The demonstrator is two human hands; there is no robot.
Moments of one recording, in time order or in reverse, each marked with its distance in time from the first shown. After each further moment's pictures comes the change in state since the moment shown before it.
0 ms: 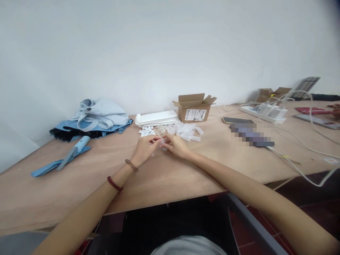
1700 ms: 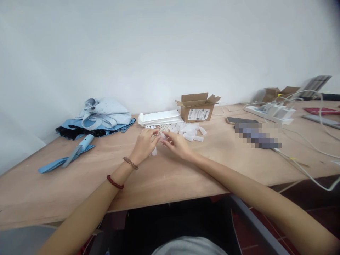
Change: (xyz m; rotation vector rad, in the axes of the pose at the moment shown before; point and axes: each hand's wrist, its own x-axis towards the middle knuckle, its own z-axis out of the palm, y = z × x) left_hand 0.005 -0.015 -0.011 0.127 0.069 0.158; right_hand -0.001 -0.015 0.003 0.058 0.166 -0.090
